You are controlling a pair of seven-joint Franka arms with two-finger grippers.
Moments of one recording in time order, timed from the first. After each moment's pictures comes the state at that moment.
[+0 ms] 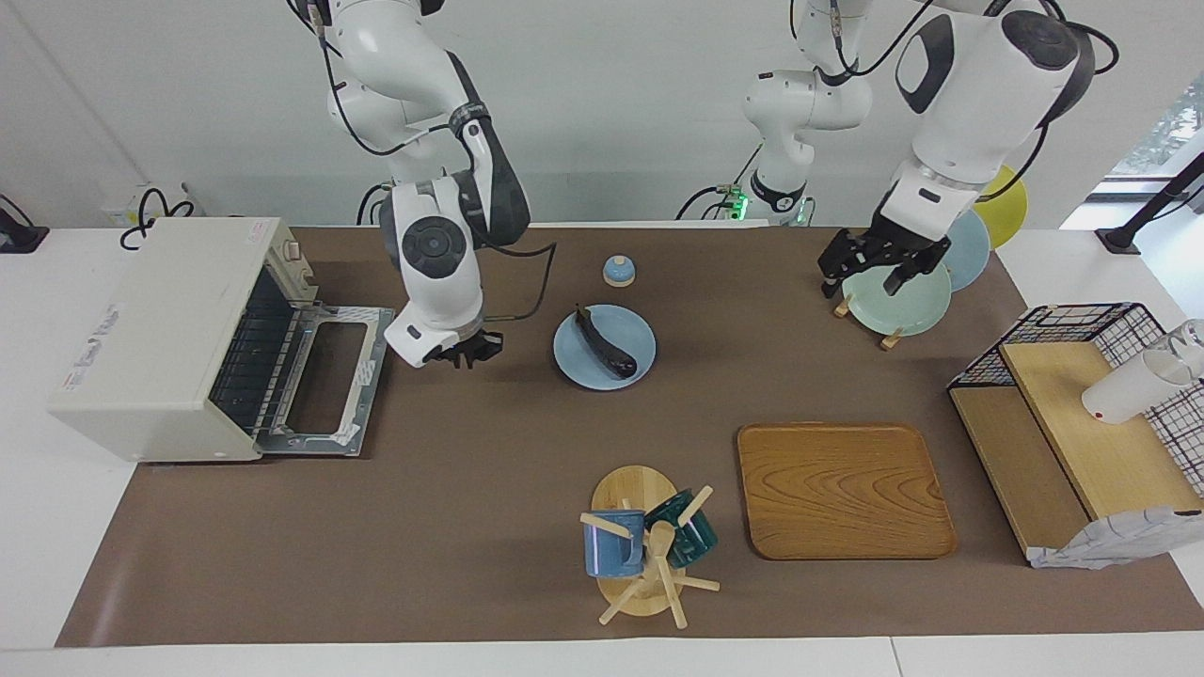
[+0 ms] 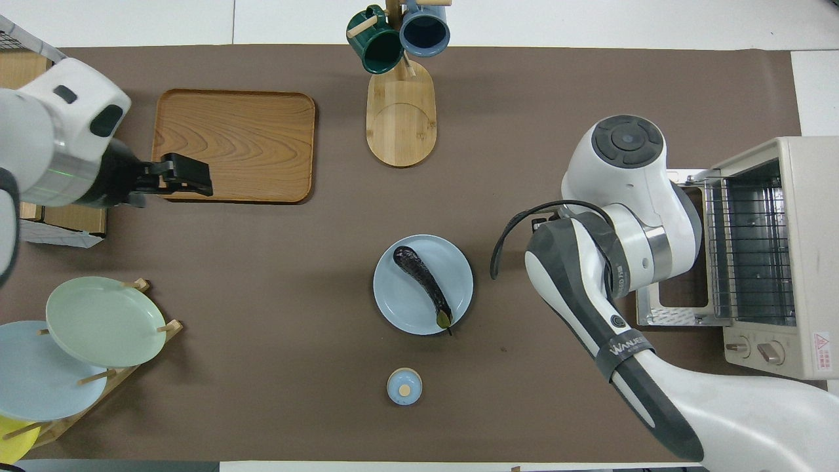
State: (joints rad) left arm -0.22 0.01 -0.04 -1.70 -0.11 1.77 -0.33; right arm 0.43 0.24 -0.17 -1.94 -0.04 1.97 0.27
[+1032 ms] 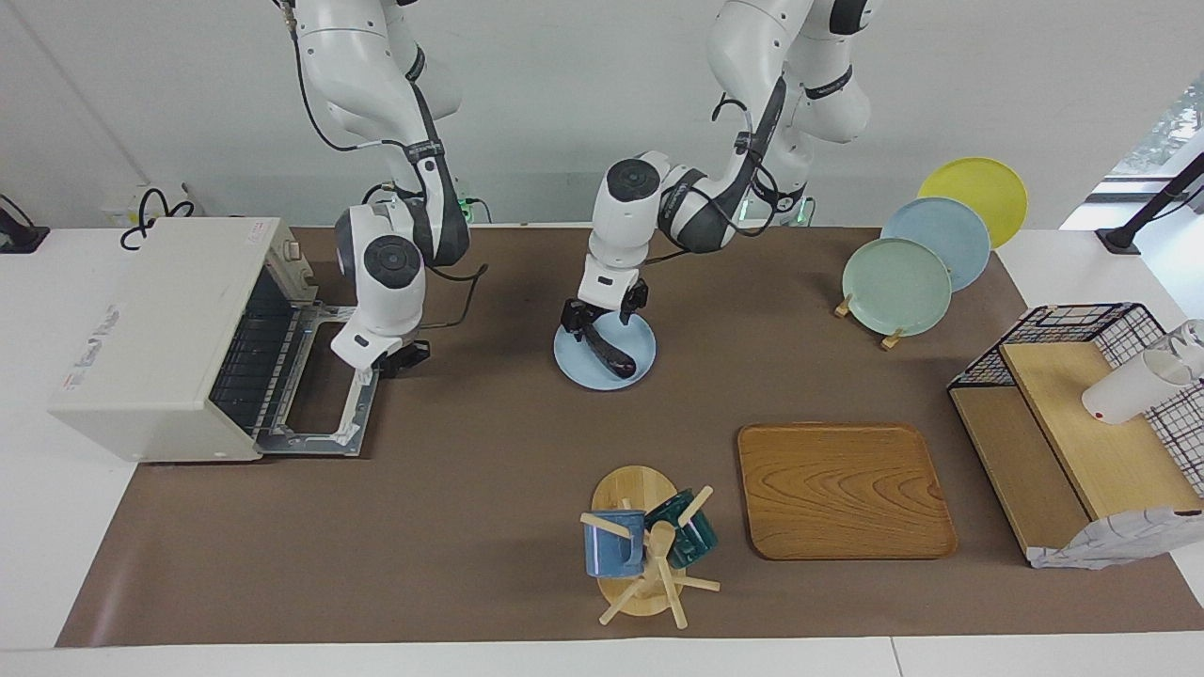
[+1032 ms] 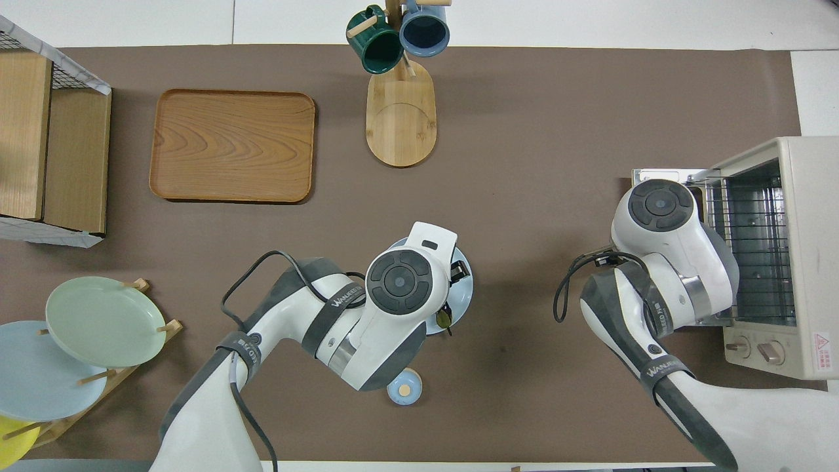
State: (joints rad) left arm -0.78 0.30 -0.05 -1.97 -0.11 2.34 -1.12; right arm 0.30 0.18 -0.16 -2.20 -0.32 2.18 0.12
